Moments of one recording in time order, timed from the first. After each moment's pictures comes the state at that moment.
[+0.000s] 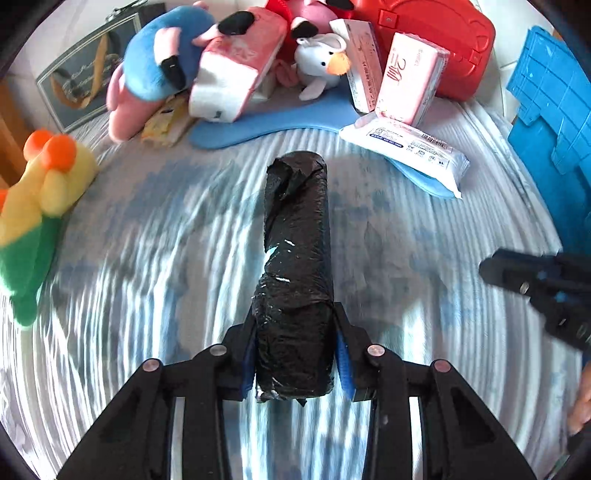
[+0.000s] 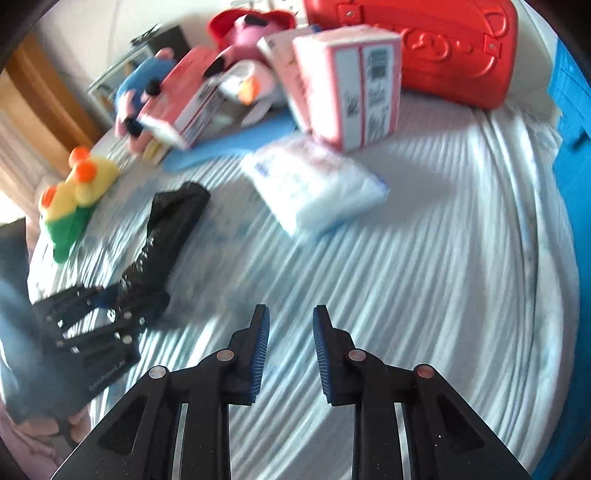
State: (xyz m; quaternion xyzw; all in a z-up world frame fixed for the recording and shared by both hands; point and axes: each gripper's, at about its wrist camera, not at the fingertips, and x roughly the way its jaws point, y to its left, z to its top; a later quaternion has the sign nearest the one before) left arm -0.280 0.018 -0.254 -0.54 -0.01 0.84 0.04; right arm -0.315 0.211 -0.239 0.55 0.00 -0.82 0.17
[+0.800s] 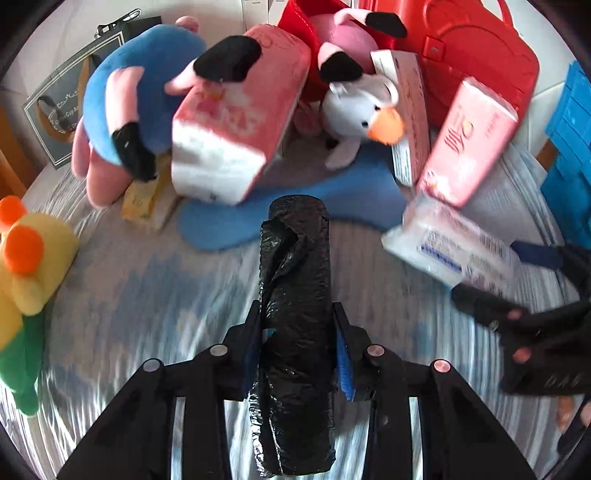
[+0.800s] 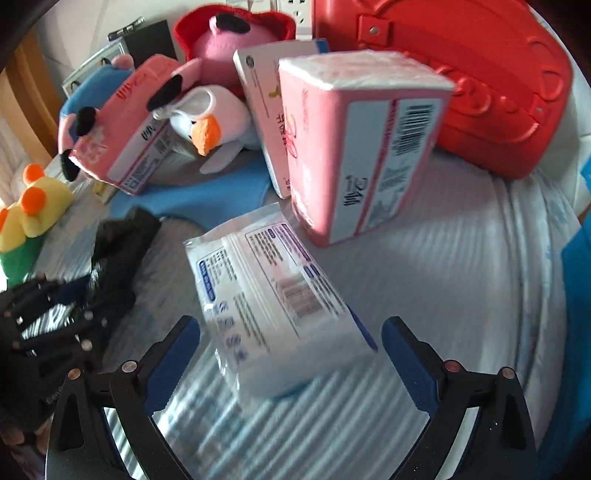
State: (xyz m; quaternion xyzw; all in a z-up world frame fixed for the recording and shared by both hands) left arm -0.399 0.018 -0.255 -0.50 -0.01 0.86 0.01; right arm -0.421 0.185 -0.260 0.52 0.07 -0.83 0.16
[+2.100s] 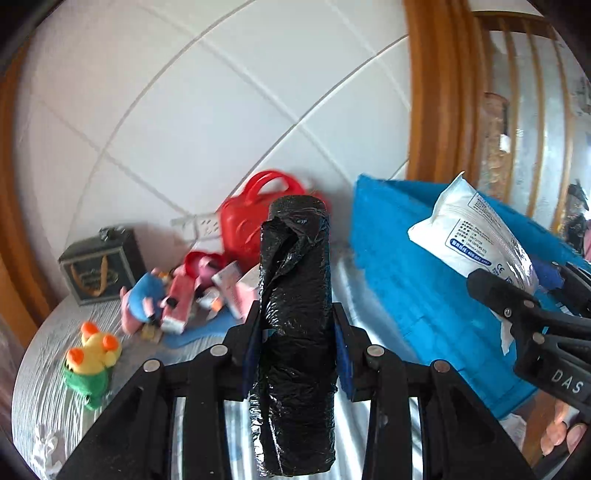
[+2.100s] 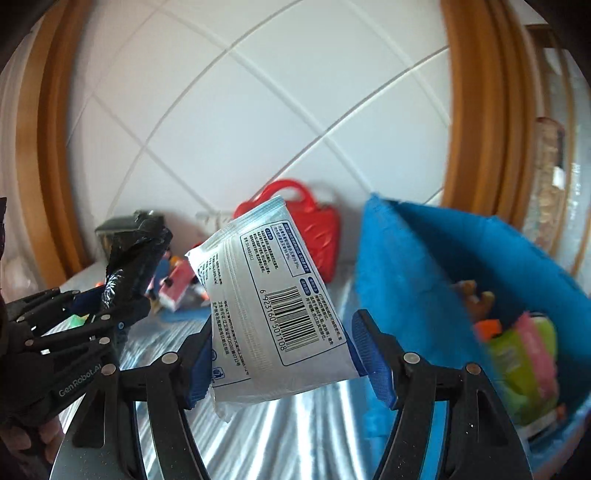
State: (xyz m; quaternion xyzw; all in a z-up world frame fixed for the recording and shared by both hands) left arm -0.145 0.142 0.019 -0.25 0.03 0.96 0.15; right arm -0.113 0.300 0.018 0.23 0.02 -0.97 0.01
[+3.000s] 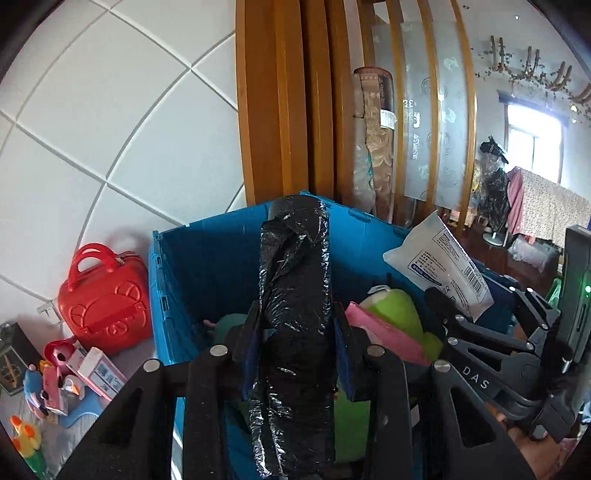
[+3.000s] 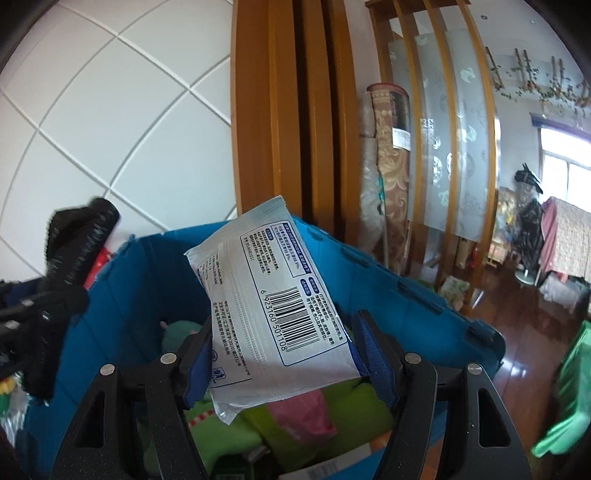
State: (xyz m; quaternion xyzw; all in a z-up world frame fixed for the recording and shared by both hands) left arm -0.143 0.446 0.077 -0.23 0.10 0.91 0.32; right arm -0.061 0.588 0.036 0.19 -0.06 -0.95 -0.22
